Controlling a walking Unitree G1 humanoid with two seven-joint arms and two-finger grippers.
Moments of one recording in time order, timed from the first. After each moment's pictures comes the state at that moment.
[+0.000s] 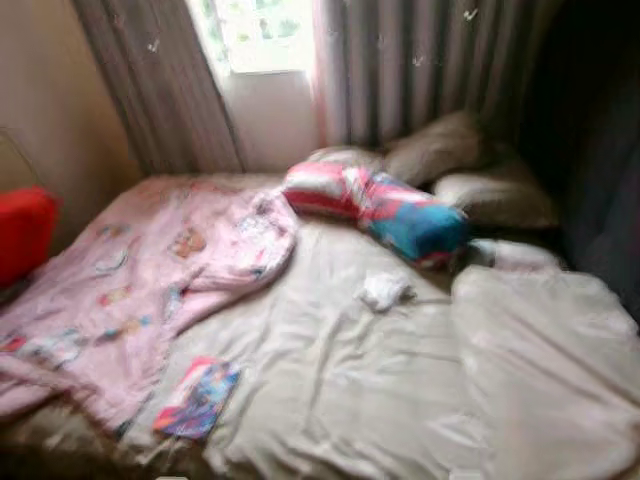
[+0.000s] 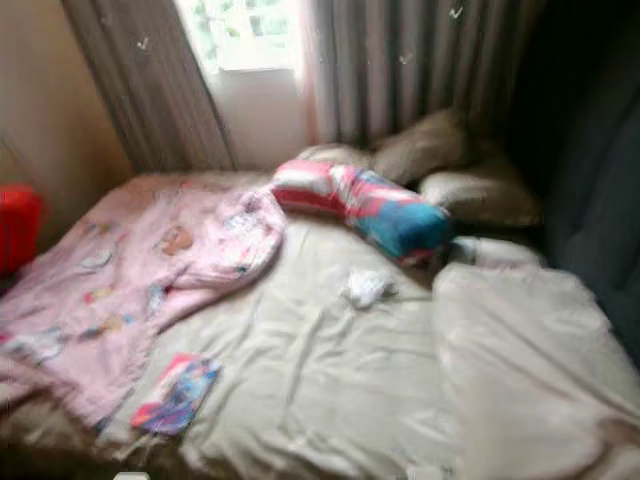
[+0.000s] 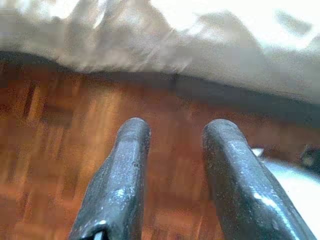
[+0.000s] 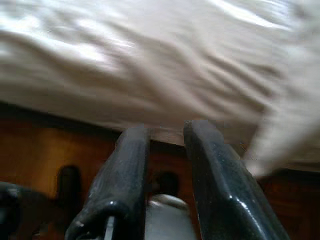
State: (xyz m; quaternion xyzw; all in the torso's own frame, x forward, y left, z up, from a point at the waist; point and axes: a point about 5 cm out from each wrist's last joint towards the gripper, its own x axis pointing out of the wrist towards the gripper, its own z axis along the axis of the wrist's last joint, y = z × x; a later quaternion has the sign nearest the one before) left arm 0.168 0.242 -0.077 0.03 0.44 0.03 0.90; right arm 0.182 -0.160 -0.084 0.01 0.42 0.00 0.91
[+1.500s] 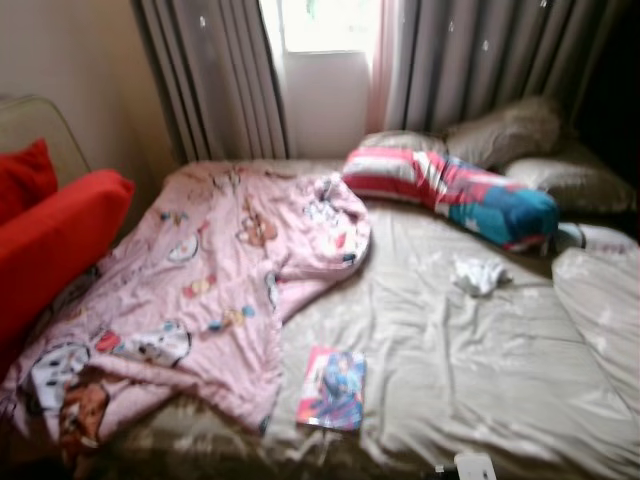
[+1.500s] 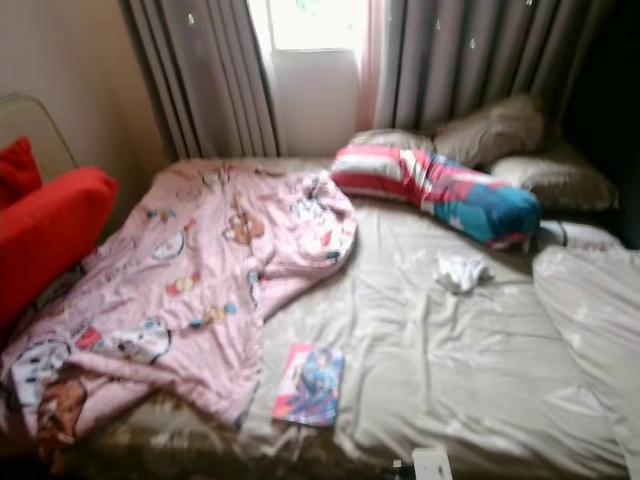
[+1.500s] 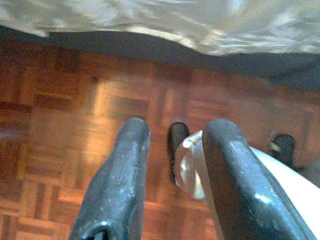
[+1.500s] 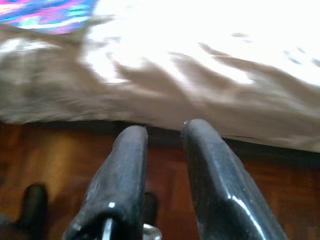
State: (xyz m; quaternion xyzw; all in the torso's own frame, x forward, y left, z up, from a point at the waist) left arm 0.167 0.217 -0.084 0.00 0.44 0.04 0.90; right arm 0.201 -0.176 -0.073 -0.01 0.39 0.01 0.92
